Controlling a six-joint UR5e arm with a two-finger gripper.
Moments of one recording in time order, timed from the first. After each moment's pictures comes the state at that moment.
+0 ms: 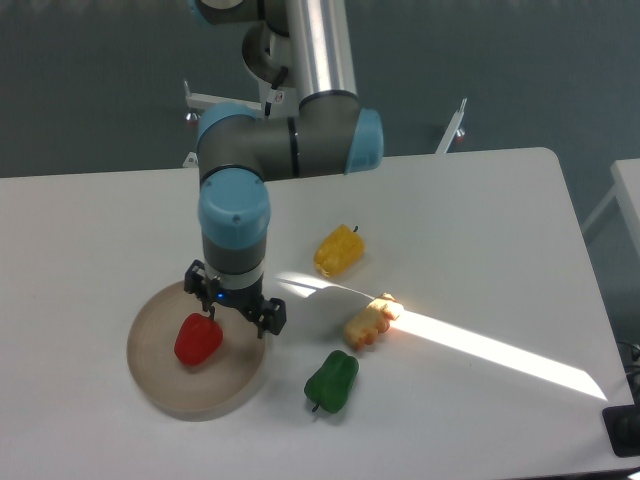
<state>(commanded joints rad) 1.92 -2.12 -1.35 -1.17 1.46 0.52</state>
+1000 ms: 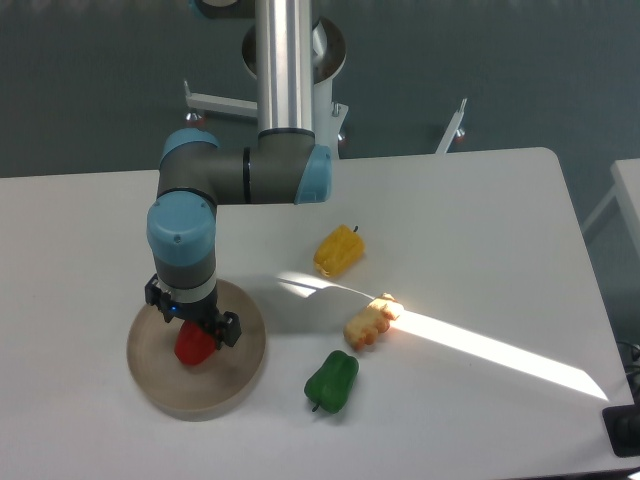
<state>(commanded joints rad) 1.86 -2.16 -1.39 -1.08 1.47 0.51</state>
